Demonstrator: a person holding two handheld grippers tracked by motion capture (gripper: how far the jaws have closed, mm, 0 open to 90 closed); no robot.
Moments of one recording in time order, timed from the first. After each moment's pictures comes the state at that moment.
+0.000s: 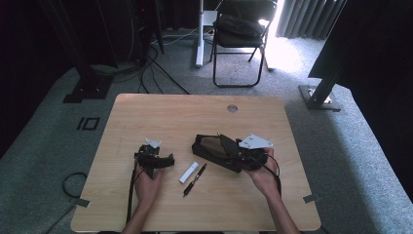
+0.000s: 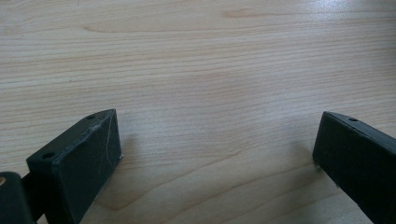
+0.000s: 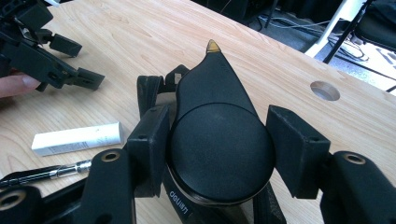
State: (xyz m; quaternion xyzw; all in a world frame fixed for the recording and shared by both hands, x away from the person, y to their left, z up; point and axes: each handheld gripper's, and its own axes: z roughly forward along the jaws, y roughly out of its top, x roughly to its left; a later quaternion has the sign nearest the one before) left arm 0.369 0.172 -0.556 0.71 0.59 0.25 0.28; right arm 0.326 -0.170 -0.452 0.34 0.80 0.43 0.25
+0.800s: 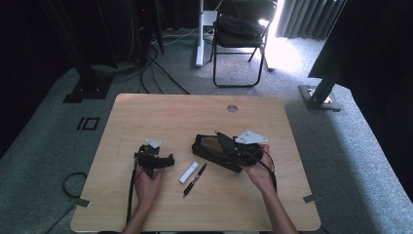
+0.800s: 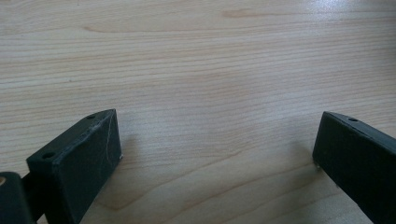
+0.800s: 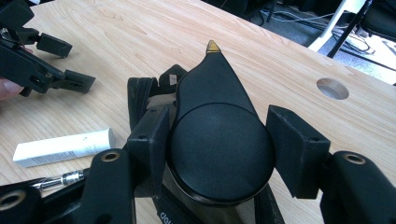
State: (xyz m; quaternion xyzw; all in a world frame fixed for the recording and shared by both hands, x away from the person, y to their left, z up) left arm 0.369 0.172 -0.556 0.71 0.59 0.25 0.28; right arm 0.345 -0.162 -0.460 0.35 0.80 0.43 0.24
